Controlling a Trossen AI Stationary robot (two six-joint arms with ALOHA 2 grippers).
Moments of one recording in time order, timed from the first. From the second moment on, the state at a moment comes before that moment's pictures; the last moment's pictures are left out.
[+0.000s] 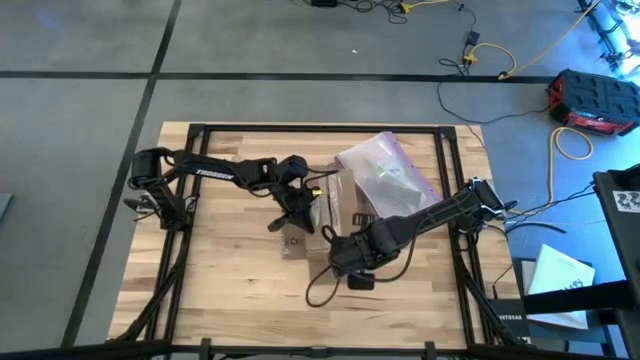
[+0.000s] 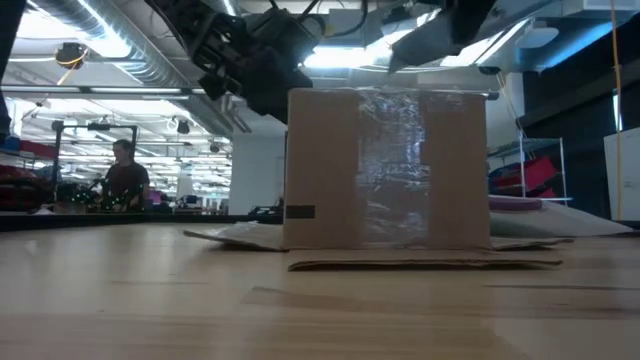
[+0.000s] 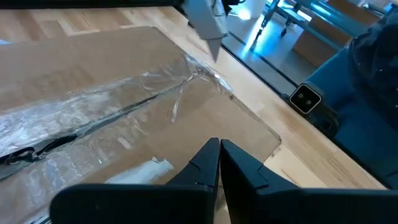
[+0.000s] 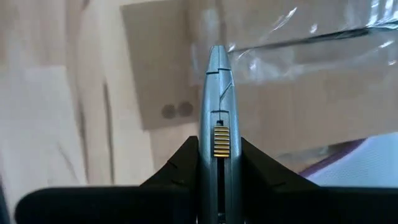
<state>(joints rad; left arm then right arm) 0.19 1.72 1.01 -0.05 0.86 0.38 0.41 1.92 1.83 -1.36 0.15 0.46</state>
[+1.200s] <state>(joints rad) 0.20 1.73 1.01 -0.01 0.86 0.35 0.33 1.97 1.88 -1.57 0.07 0.36</state>
